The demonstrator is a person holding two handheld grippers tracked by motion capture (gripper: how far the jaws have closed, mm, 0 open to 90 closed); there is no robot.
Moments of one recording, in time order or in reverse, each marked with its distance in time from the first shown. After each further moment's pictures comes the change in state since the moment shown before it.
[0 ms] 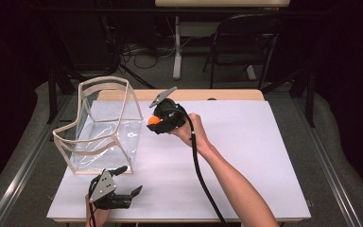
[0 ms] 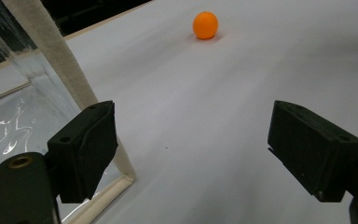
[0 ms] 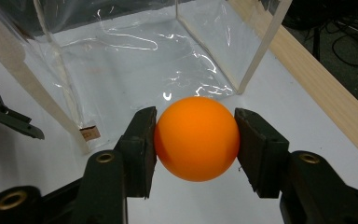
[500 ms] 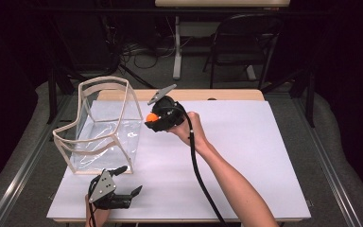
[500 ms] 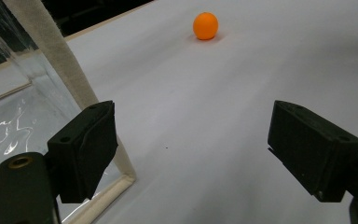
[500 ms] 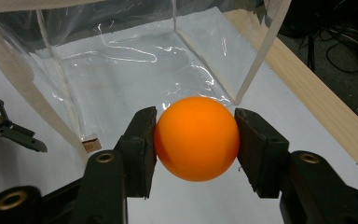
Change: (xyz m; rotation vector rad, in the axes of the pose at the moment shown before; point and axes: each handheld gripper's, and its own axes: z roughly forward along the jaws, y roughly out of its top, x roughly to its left) left arm 0.000 0.000 0.000 -0.002 0.001 0.000; right arm 0.002 0.008 -0.004 -0.030 -0.013 0.002
